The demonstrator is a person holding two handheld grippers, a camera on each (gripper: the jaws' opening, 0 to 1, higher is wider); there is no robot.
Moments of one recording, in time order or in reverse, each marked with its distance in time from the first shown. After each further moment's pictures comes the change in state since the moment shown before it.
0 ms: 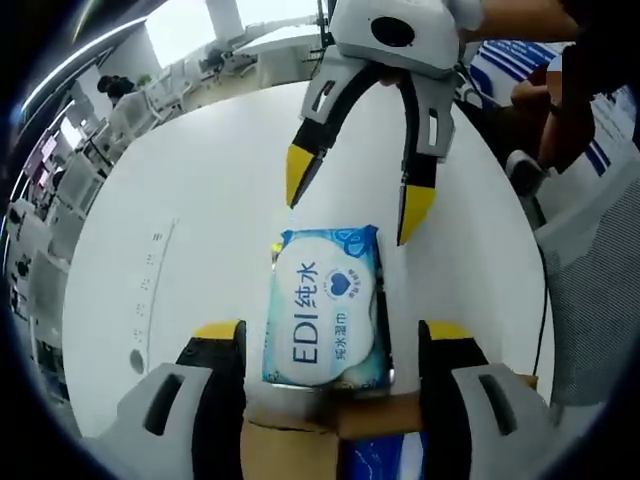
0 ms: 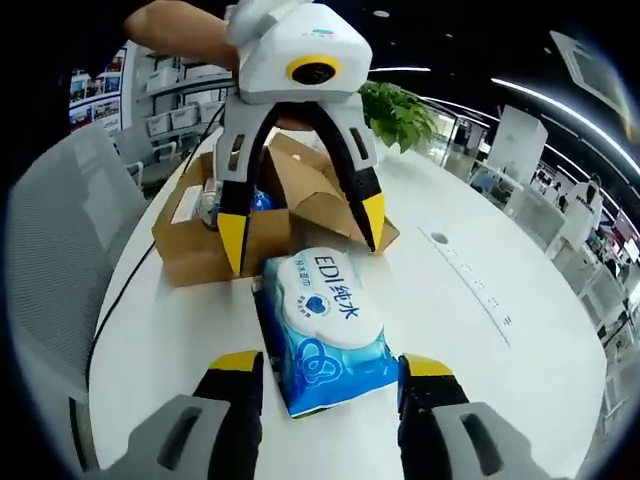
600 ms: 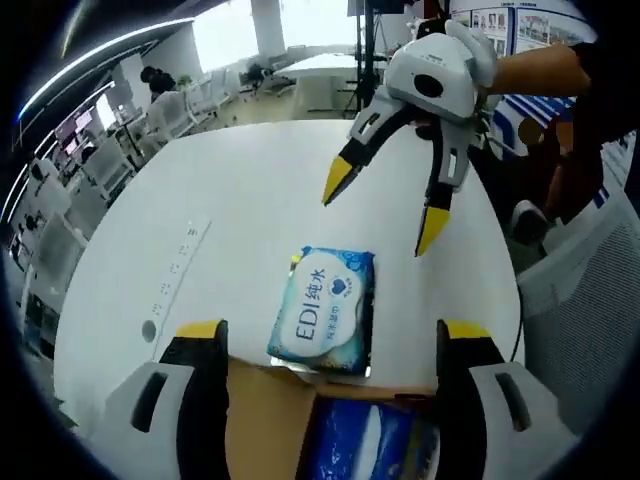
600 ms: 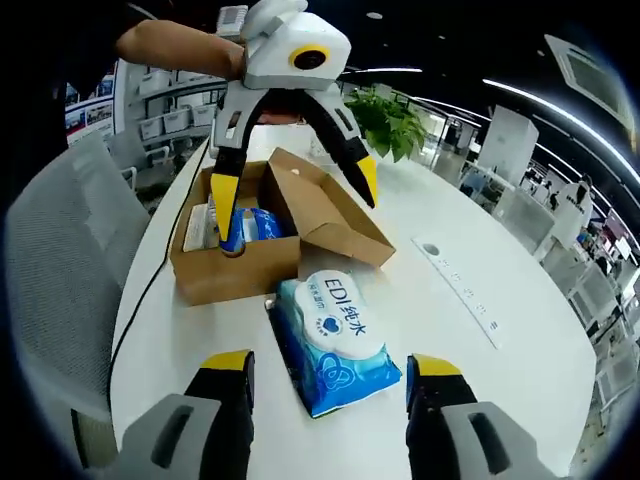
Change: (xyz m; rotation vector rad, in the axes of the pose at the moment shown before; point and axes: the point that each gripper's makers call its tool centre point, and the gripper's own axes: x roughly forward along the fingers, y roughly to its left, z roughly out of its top) left arm -0.071 -0.005 0.011 -0.170 -0.170 0.081; right arm -0.029 0.015 0.028 0.014 -0.011 -0.046
